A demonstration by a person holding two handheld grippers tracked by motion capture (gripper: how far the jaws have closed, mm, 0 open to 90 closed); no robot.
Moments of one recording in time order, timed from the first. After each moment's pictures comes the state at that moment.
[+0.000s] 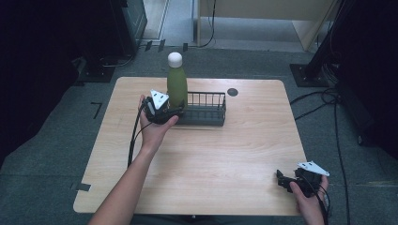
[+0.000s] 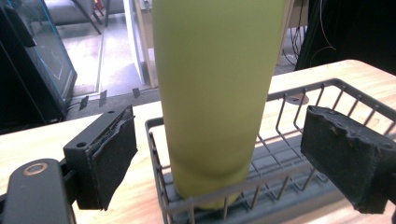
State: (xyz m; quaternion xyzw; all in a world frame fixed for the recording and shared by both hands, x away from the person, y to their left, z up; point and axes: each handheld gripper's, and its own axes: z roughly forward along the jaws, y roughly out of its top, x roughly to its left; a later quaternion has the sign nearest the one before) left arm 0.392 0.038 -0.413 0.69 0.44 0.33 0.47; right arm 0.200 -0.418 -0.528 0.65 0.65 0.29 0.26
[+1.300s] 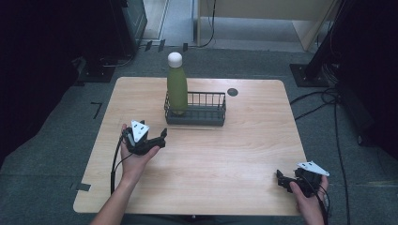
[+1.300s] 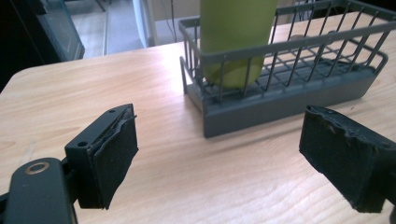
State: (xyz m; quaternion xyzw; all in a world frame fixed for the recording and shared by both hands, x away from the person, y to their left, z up) left arm 0.318 0.098 -0.456 0.71 0.46 0.32 0.44; right arm 0.200 -0.418 -0.528 0.65 0.65 0.29 0.26
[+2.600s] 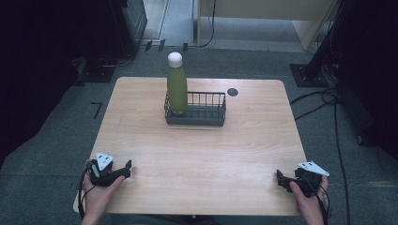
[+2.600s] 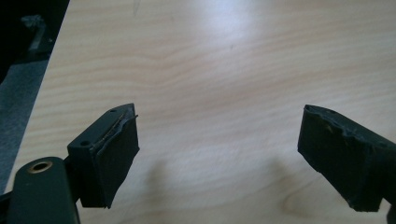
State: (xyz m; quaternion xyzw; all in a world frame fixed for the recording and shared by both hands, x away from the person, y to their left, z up) left arm 0.249 0.208 -0.514 0.72 0.55 0.29 0.31; right arm 0.200 -0.418 -0.528 0.65 0.65 0.29 0.26
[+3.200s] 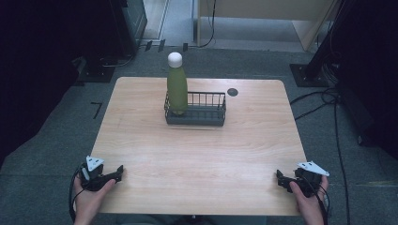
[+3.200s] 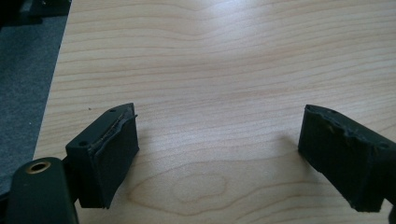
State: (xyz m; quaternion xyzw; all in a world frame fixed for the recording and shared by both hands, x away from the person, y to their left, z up) left arm 0.247 0.233 -0.518 0.72 0.58 0.25 0.30; right arm 0.200 -0.418 -0.528 0.65 0.65 0.29 0.26
